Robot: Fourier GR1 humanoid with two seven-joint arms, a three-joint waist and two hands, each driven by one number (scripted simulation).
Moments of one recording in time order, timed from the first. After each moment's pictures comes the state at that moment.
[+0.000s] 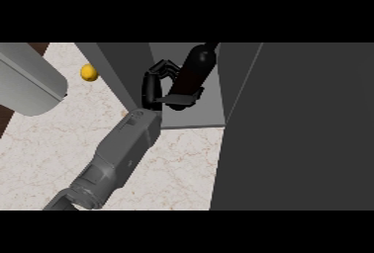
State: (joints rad) left arm -0.96 0.00 -0.26 -0.34 0.57 0.48 -0.73; right arm -0.59 -0.21 -0.07 -2.41 -0.19 -0.07 0.95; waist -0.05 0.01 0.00
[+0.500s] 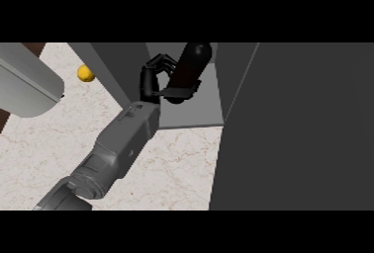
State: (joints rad) left arm -1.07 0.00 -0.21 -0.18 0.56 0.50 -0.76; right arm -0.58 -0.20 -0.05 -2.41 -0.20 -0.07 0.94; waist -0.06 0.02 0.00
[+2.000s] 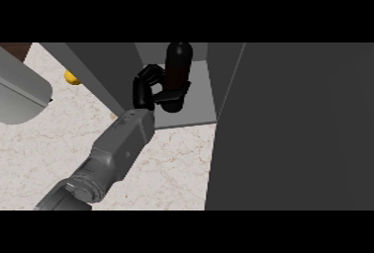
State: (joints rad) left arm -1.05 0.00 -0.08 -0.08 0.63 0.40 -0.72; right arm -0.63 -0.17 -0.03 -2.40 -0.21 -0.06 0.93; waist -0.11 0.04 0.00
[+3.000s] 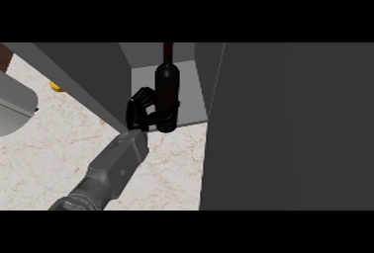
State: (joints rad) left arm -0.89 0.00 -0.11 -0.09 0.71 0.30 -0.77; right arm -0.64 -0.15 -0.01 -2.38 -0.25 -0.05 0.91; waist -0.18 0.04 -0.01
